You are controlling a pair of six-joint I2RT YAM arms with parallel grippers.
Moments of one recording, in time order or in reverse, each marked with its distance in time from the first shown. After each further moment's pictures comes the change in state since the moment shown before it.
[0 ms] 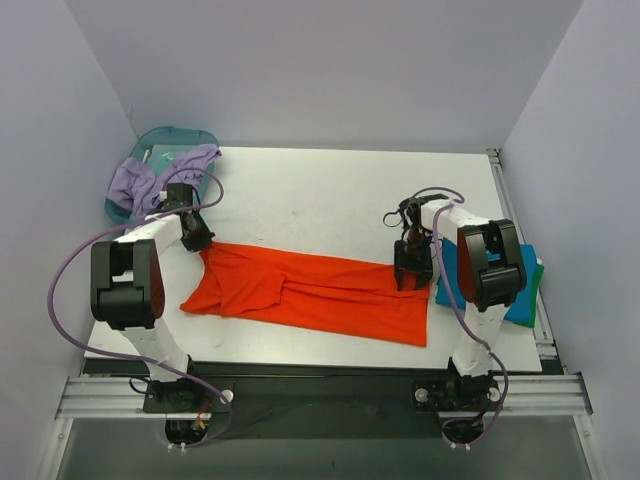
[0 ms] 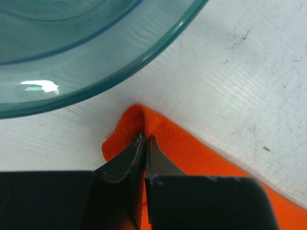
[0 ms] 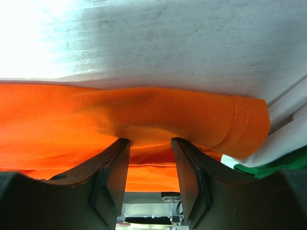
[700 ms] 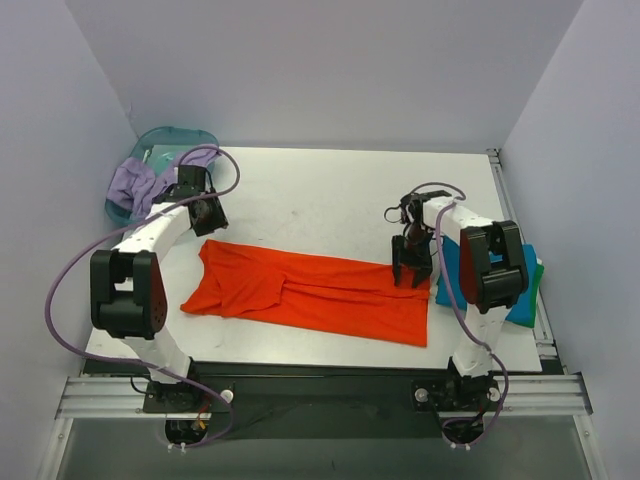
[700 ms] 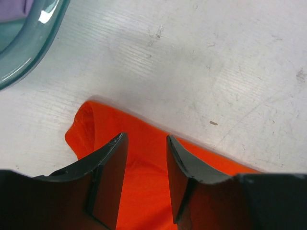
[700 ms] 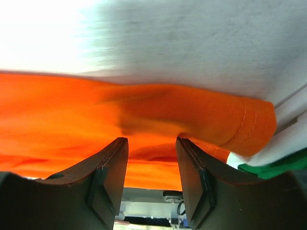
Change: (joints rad) left arm -0.104 -0.053 0.123 -0.096 -0.023 0.063; right arm -0.003 -0.005 0.022 -0.008 -0.046 -0.026
